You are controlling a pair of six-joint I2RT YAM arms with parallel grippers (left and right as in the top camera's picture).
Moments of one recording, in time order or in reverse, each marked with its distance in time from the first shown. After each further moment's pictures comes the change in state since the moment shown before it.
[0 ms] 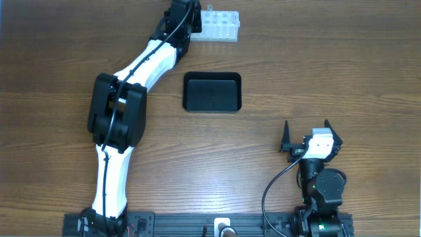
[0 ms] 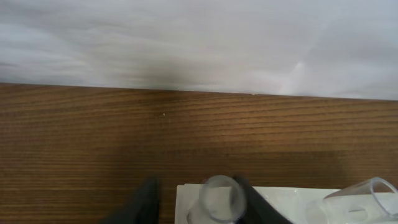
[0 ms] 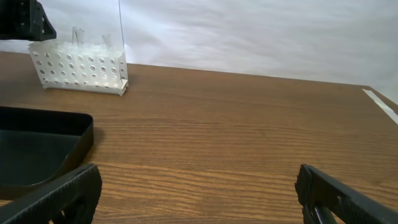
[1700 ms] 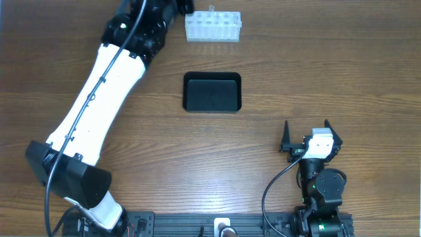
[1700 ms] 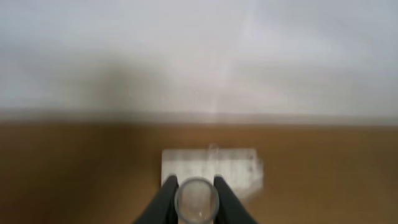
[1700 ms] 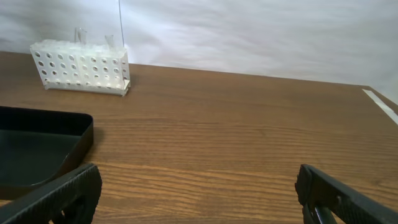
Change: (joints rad) left arm -0.064 -0.513 0.047 -0.587 0.082 -0.082; right arm 0.000 0.000 0.000 0.000 0.000 0.000
